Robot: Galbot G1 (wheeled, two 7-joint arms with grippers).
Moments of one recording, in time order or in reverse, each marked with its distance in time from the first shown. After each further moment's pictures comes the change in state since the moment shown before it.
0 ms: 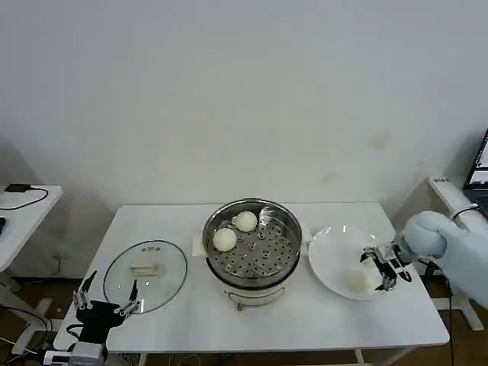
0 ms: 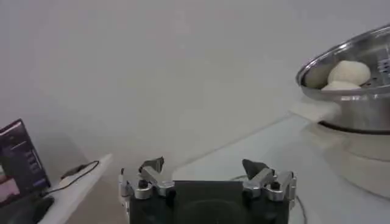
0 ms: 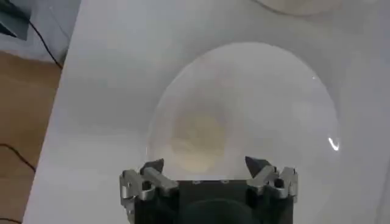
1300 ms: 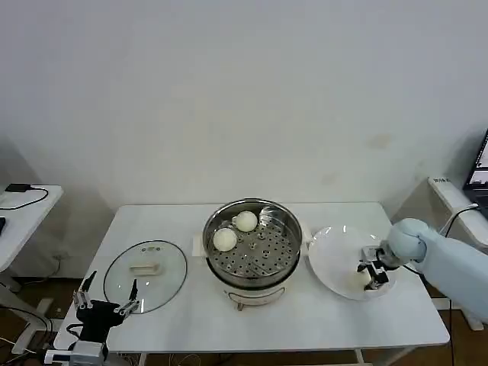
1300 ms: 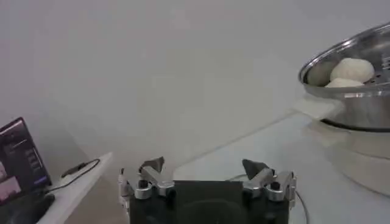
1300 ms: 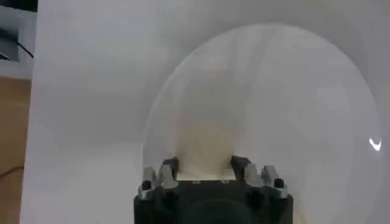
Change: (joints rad) left arm -0.006 -0.003 0.001 0.005 0.002 -0.002 -0.001; right arm -0.010 0.069 -0.018 -0.069 0.010 -0.125 0.008
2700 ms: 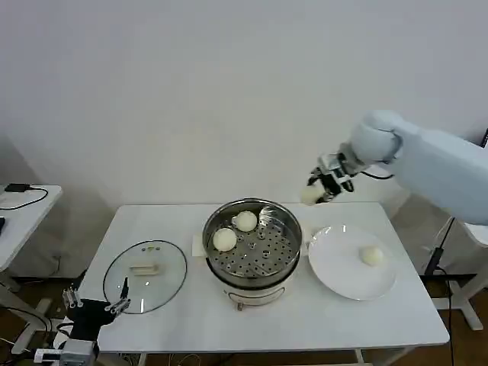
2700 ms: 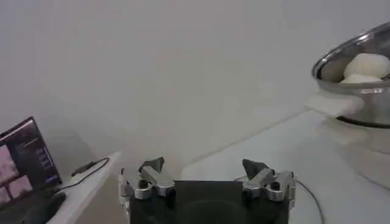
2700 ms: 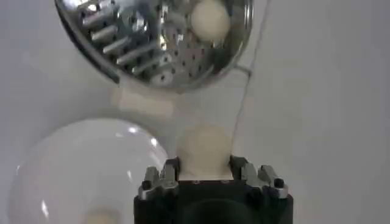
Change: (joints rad) left arm 0.005 0.007 -0.053 -0.003 -0.019 0.004 0.002; right arm 0.742 0.282 -0.419 0.098 0.268 -0.014 -0.029
